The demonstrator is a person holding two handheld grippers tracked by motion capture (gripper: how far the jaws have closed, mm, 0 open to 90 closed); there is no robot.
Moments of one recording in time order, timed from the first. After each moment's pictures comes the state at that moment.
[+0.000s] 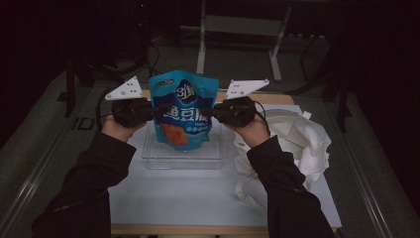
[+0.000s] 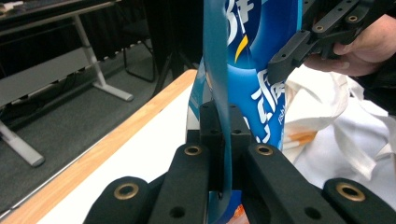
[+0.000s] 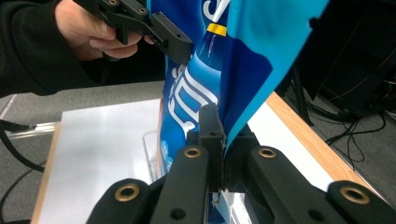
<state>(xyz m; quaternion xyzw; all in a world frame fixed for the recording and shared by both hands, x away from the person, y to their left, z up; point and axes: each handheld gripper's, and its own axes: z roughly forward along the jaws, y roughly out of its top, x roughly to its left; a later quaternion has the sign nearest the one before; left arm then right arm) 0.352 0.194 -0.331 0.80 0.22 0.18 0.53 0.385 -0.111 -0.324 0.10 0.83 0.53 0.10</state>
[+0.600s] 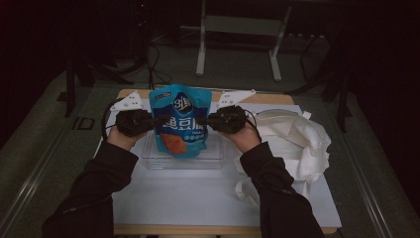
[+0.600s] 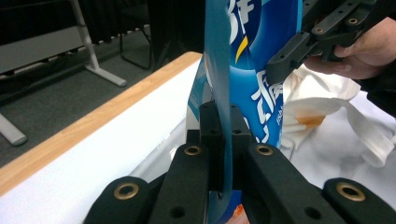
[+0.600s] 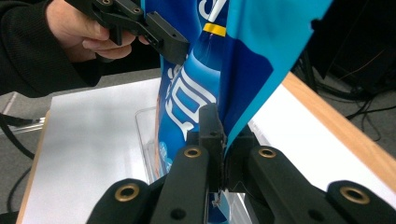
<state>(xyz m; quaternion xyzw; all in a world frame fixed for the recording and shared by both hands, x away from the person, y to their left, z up) 0.362 0.201 -0.384 0.79 0.25 0.15 0.54 0.399 -0.101 -0.371 0.12 0.84 0.52 0.07</state>
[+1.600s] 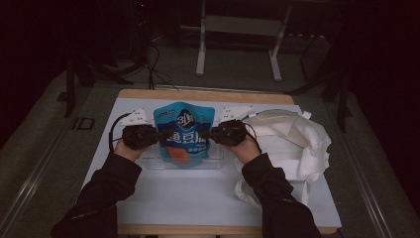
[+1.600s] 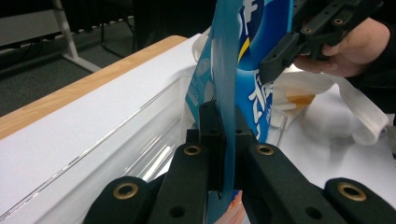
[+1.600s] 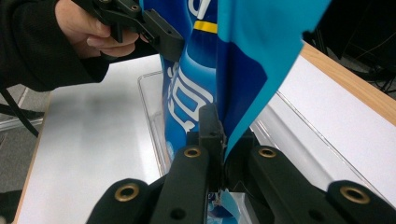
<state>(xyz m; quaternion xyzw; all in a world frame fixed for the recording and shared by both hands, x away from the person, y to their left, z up) 0.359 0.198 -0.431 0.79 0.24 0.11 0.55 0.395 -0.111 -0.416 0.14 0.85 0.51 0.05</state>
